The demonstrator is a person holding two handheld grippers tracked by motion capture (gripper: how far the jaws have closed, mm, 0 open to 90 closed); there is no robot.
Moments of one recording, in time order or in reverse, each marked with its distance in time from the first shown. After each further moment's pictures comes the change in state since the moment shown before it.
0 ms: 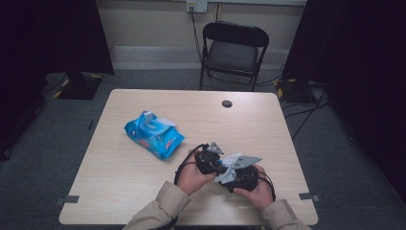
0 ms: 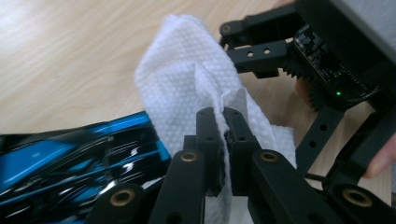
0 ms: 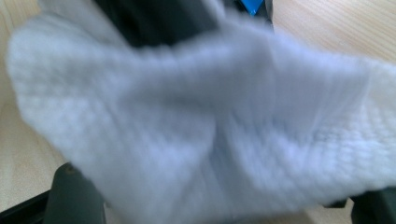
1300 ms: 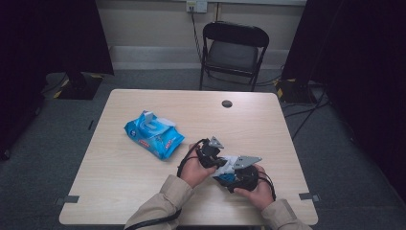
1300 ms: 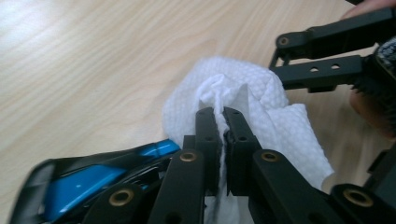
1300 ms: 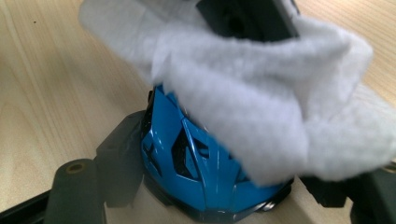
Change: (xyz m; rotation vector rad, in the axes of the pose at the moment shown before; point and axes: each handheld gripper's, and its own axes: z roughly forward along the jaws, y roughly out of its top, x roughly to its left) left arm 0.027 0.006 0.008 -0.019 0.078 0.003; right arm 0.000 0.000 0.000 -0.002 0.001 -0.004
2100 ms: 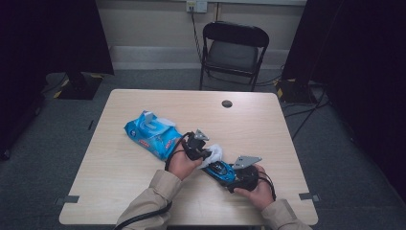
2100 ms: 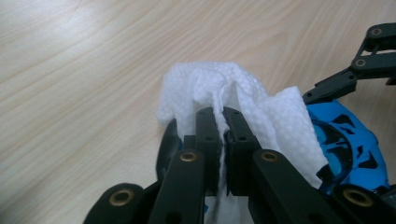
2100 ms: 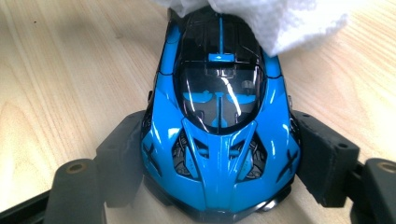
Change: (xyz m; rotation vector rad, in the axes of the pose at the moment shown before) left arm 0.039 -0.011 -0.023 0.007 0.117 -0.038; right arm 0.000 0.000 0.000 0.000 0.001 0.000
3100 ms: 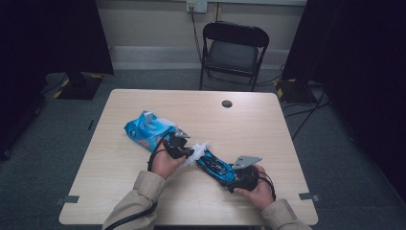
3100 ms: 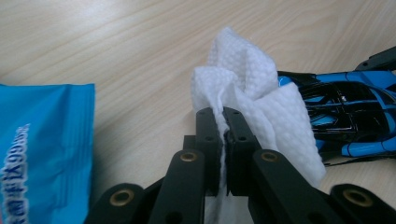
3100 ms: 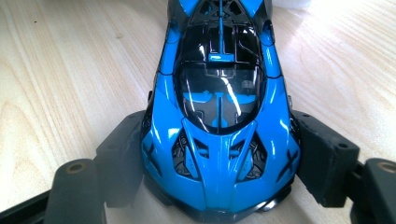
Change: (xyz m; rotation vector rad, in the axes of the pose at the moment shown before) left arm 0.035 -0.029 -0.031 -0.008 0.058 -0.092; right arm 0.000 0.000 0.000 -0.001 0.001 0.001
